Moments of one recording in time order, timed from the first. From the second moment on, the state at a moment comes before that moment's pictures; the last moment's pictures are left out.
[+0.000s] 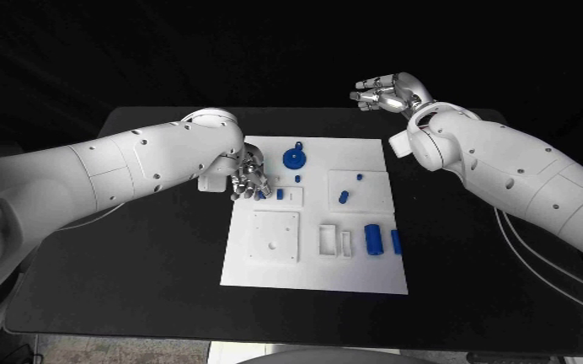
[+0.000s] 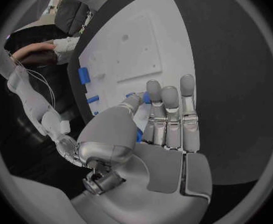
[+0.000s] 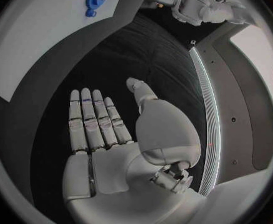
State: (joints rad) left arm 1.40 -0.47 -0.21 1.12 -1.00 0.44 -0.52; left_hand 1.09 0.13 0.23 -0.08 0.54 0.89 0.03 0.54 0.87 1.27 -0.05 0.79 0.61 1.16 -0.09 1.21 0.53 0.01 1.19 -0.11 0.35 1.31; right arm 1.12 -0.58 0.30 1.01 -0.81 -0.28 0.15; right_hand 1.17 -0.01 0.06 -0.15 0.60 0.82 0.18 0.06 0.06 1.00 0.17 0.07 0.06 0.94 0.18 0.18 0.06 0.08 0.86 0.17 0.07 0.07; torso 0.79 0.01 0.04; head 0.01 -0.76
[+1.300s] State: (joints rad) left arm 1.40 -0.46 -0.21 1.09 -1.00 0.45 -0.50; left_hand 1.10 0.12 0.23 -0.08 0.54 0.89 0.03 0.55 0.86 1.27 -0.05 0.79 0.61 1.16 -0.09 1.21 0.53 0.01 1.19 -0.11 0.35 1.31; right arm 1.12 -0.58 0.30 1.01 -0.81 -0.28 0.15; right_hand 1.17 -0.01 0.06 -0.15 0.60 0.82 0.18 0.06 0.06 1.00 0.17 0.07 0.06 0.94 0.18 0.18 0.06 0.08 0.86 0.17 0.07 0.07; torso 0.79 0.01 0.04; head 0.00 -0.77
